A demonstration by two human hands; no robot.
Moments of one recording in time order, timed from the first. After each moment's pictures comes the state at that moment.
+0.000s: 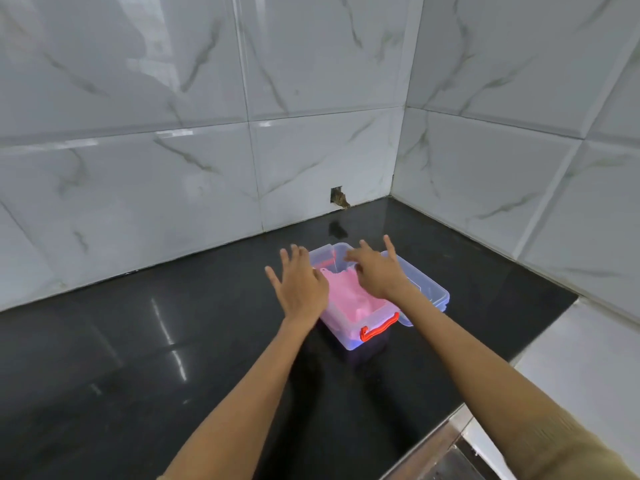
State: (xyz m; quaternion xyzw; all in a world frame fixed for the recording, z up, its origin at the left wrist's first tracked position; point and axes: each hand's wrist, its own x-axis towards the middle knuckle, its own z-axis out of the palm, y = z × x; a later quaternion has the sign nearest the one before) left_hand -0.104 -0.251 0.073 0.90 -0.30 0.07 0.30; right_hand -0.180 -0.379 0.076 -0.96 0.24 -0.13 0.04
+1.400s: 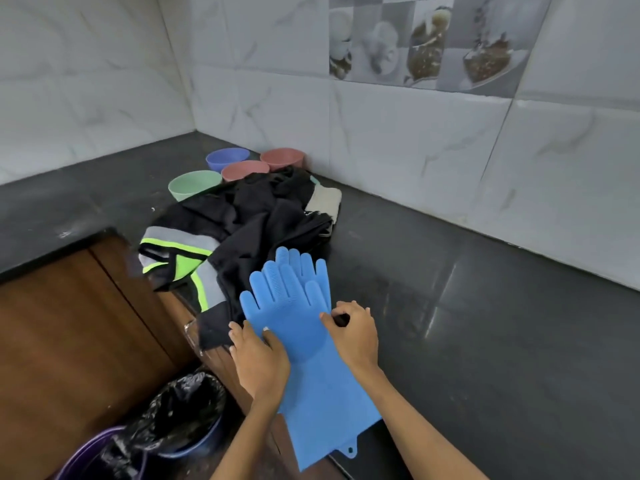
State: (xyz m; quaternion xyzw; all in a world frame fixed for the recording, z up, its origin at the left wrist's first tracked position) left_hand -0.176 0.211 -0.017 0.77 0.47 0.22 0.36; right_hand -0.082 0.108 -0.029 -0.85 -0.15 0.01 0.51
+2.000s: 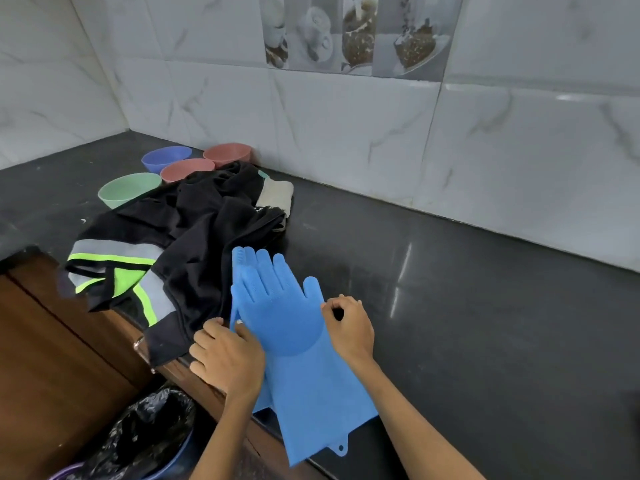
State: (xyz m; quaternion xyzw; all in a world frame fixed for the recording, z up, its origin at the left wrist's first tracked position) left_hand -0.156 0.193 -0.016 0.81 0.49 0.24 0.21; right_hand -0.073 0.057 -0.035 -0.86 -0.08 0.00 0.50
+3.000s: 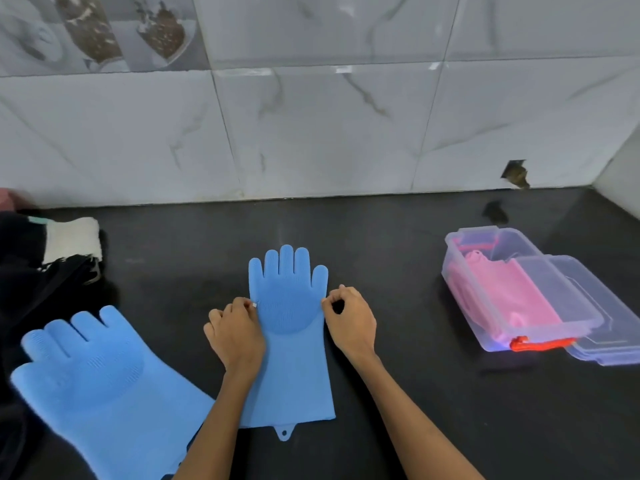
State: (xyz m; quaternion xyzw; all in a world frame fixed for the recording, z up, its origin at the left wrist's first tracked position) left_hand -0.062 0.036 -0.027 0.95 0.10 0.16 0.24; right_hand -0.093 -0.132 -0.035 -0.87 0.19 -0.15 0.43
